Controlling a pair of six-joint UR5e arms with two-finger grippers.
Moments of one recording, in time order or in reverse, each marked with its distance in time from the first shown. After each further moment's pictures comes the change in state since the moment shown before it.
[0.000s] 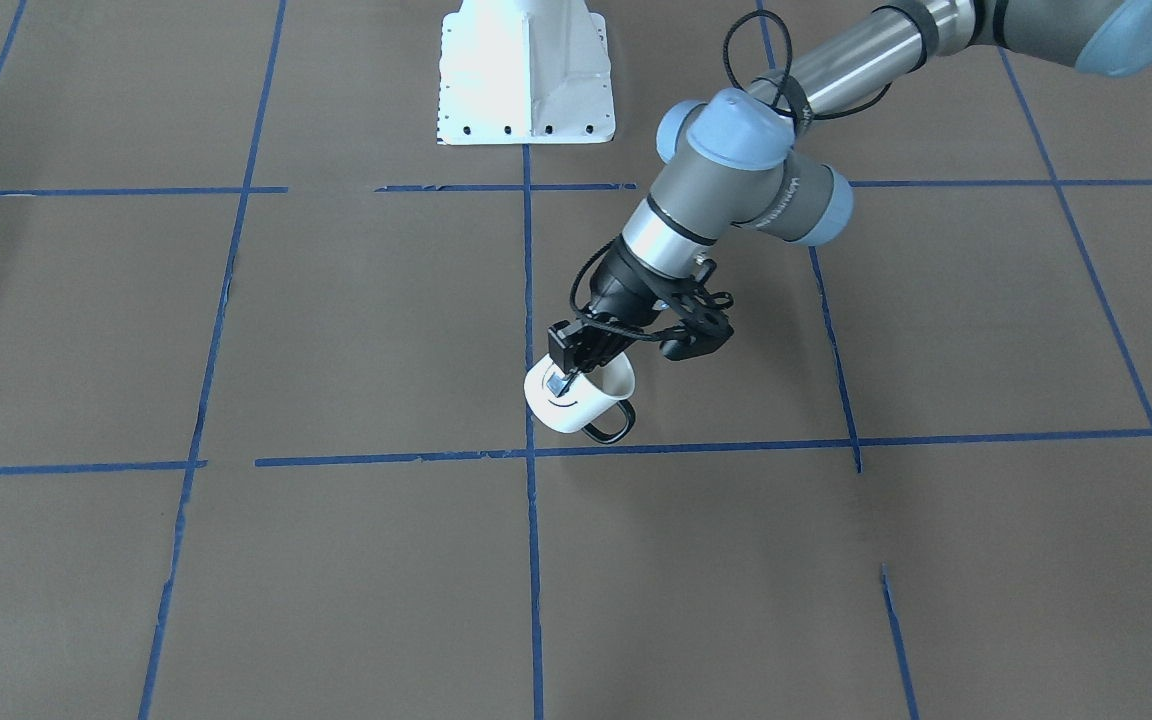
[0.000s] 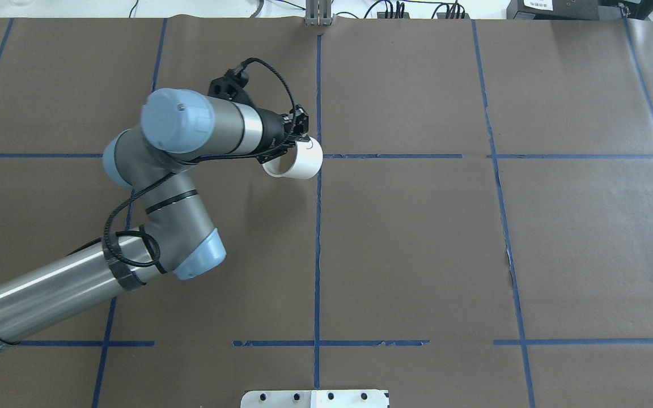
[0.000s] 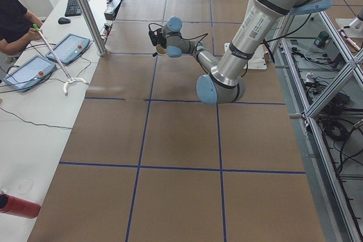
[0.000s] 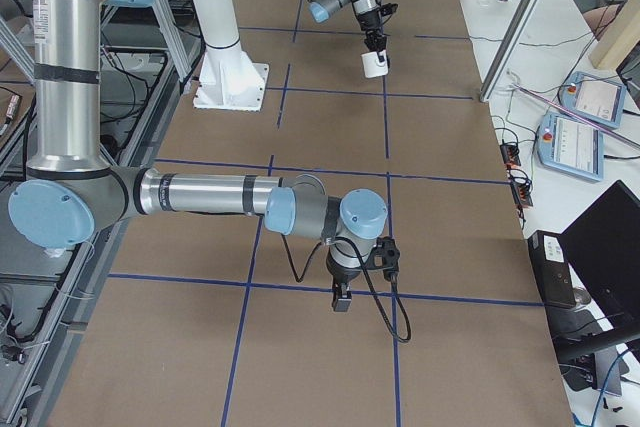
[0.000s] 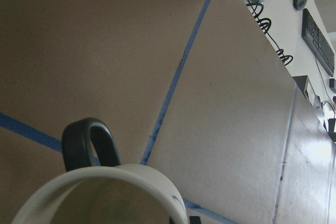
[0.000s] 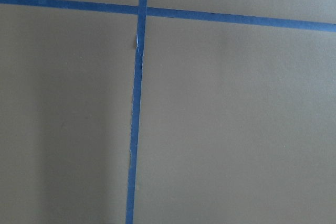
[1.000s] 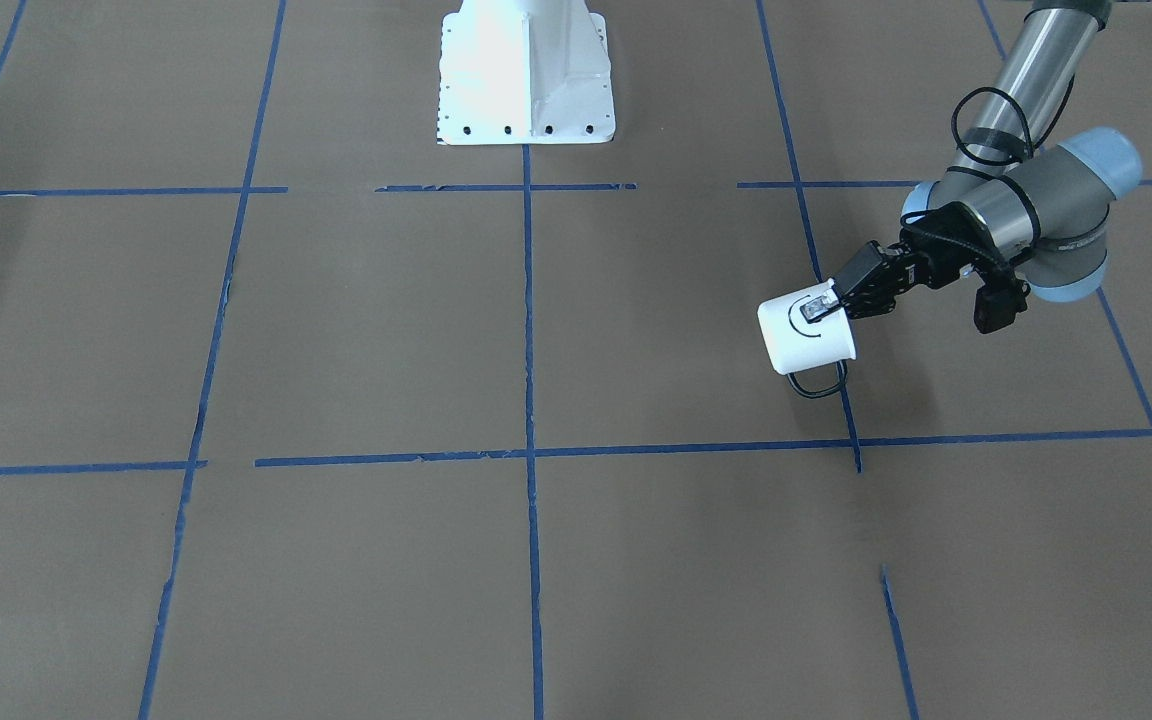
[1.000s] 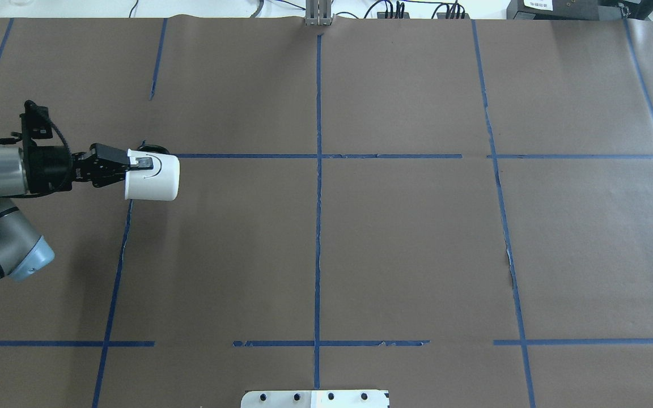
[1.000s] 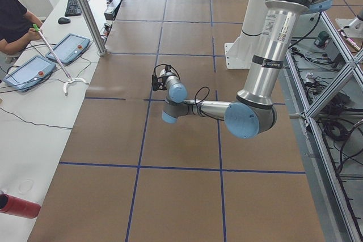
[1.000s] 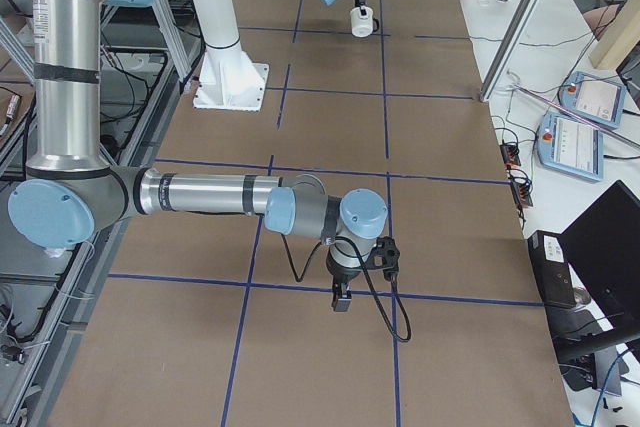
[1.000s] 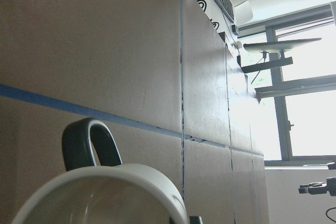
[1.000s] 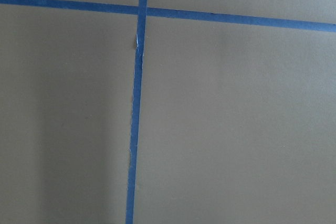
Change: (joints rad) left arm -0.208 0.456 0.176 -1.251 -0.292 0.004; right arm 0.000 0.000 0.000 0.000 0.000 0.000
